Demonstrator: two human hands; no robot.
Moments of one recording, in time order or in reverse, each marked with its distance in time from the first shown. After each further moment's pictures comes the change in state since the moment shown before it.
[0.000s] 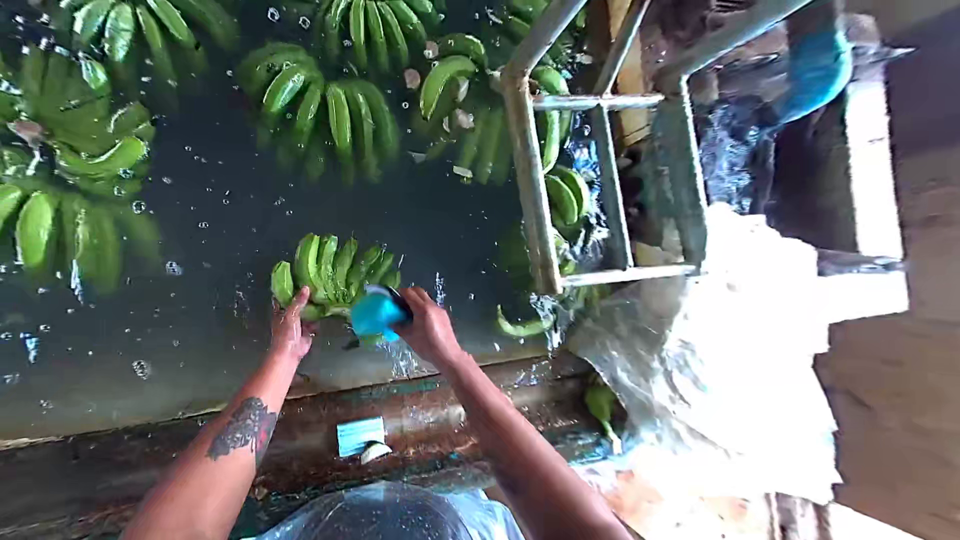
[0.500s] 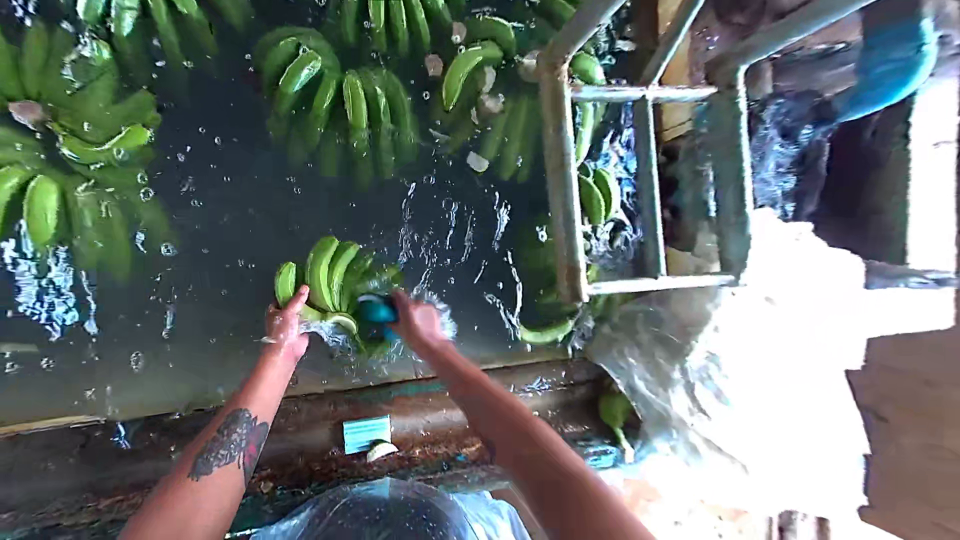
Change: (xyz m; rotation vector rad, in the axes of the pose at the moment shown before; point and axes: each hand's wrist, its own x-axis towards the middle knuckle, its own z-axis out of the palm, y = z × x) left_hand -0.008 0.012 -0.010 0.044 0.109 -0.019; right_hand 0.039 0.020 0.034 -0.236 -0.170 0.144
